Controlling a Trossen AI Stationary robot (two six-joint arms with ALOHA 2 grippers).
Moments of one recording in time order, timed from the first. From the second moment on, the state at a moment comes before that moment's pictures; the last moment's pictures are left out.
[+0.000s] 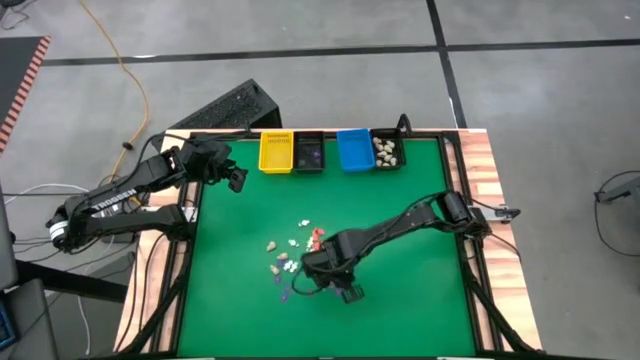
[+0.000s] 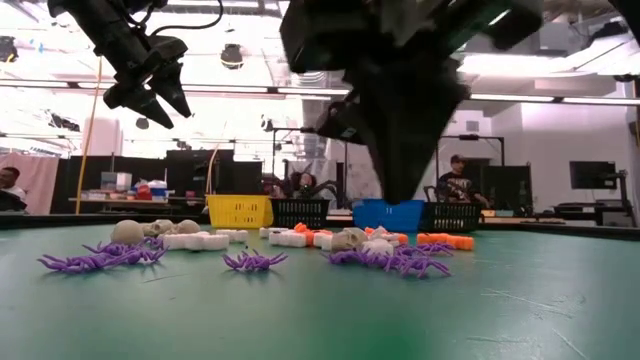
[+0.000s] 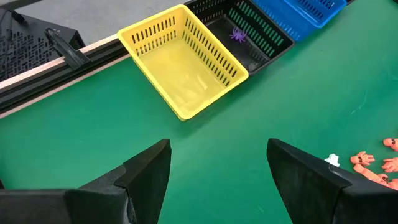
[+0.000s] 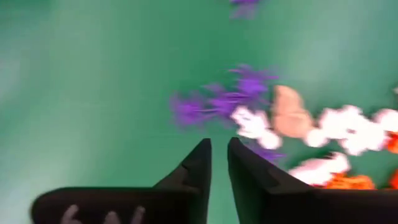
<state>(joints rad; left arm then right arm) 0.56 0.79 0.75 -0.64 -0.12 -0.36 0.31 2.11 1.75 -1.00 -0.20 -0.09</state>
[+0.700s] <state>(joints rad) 0.56 0.79 0.75 -0.64 -0.12 -0.41 0.44 2.11 1.61 -0.71 -0.15 0.20</state>
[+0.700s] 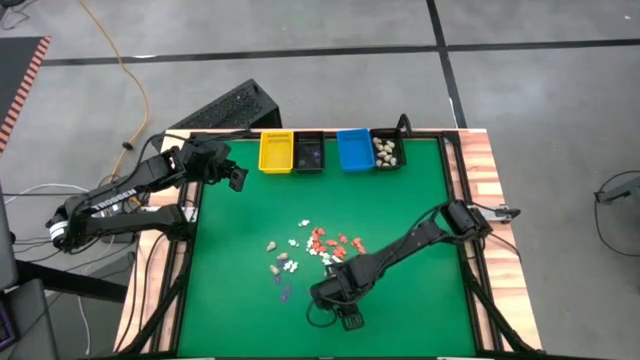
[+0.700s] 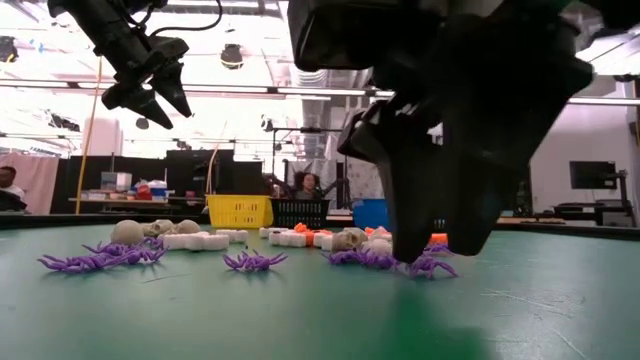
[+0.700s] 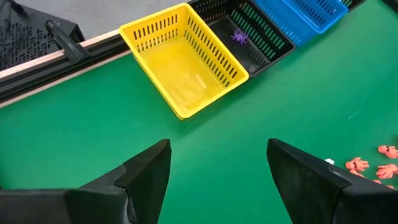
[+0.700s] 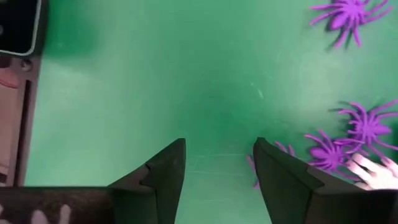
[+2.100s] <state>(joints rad) 0.56 0.79 0.75 -0.64 -0.05 -0.32 0.58 1.57 0.86 -0.29 0.61 0.92</state>
